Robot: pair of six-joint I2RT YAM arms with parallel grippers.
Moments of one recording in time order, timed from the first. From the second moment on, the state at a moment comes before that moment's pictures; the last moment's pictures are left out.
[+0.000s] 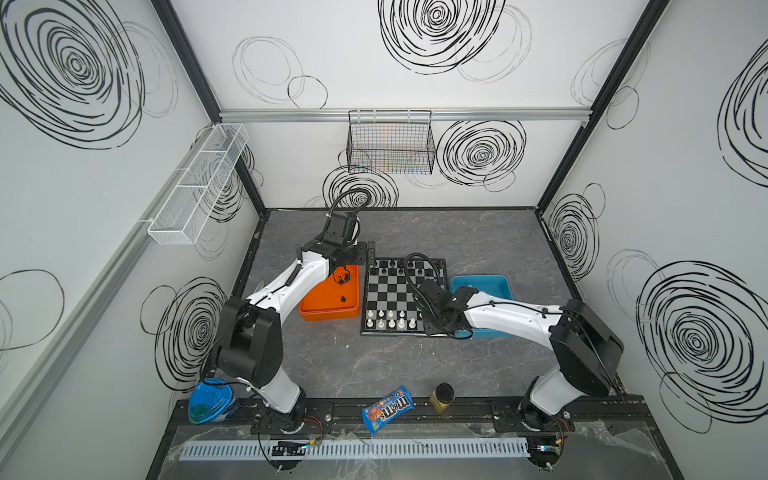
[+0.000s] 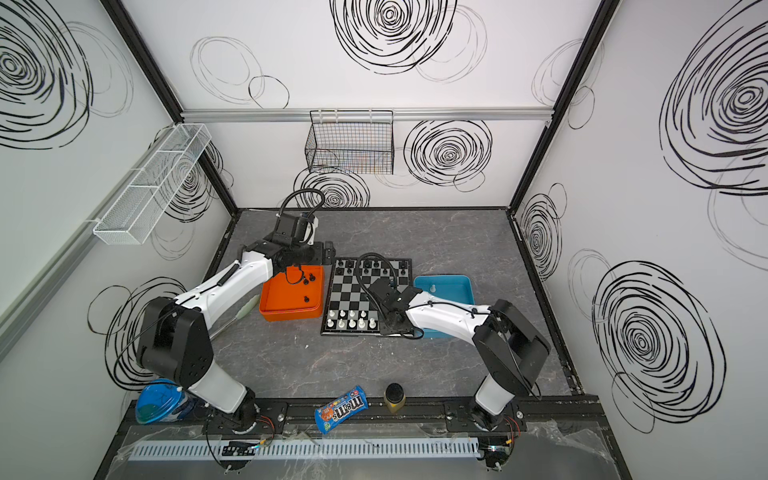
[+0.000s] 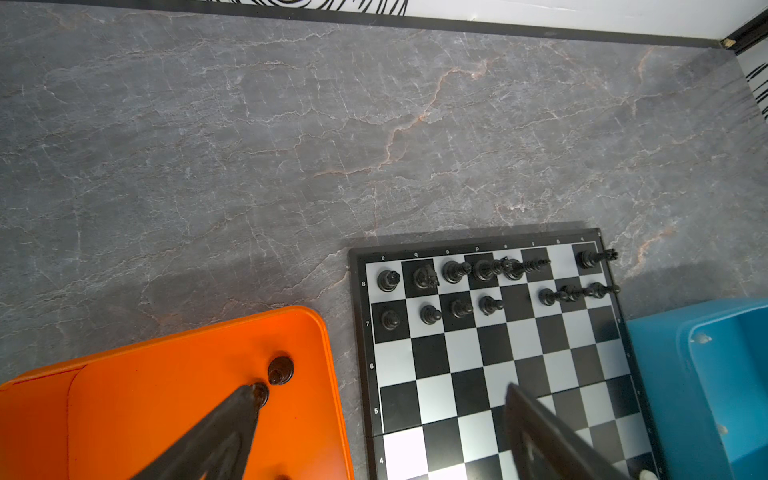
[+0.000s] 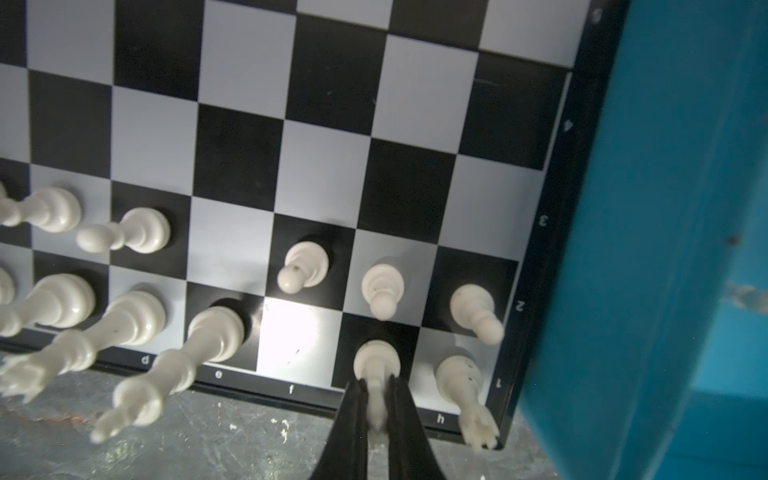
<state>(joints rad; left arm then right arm) -0.31 1.63 1.27 -0.48 0.04 -0.28 0.86 1.61 0.98 -0.67 0.16 0.71</state>
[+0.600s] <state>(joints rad) -0.31 1.63 1.27 -0.48 0.04 -0.28 0.86 1.61 0.98 -0.66 0.16 0.71</state>
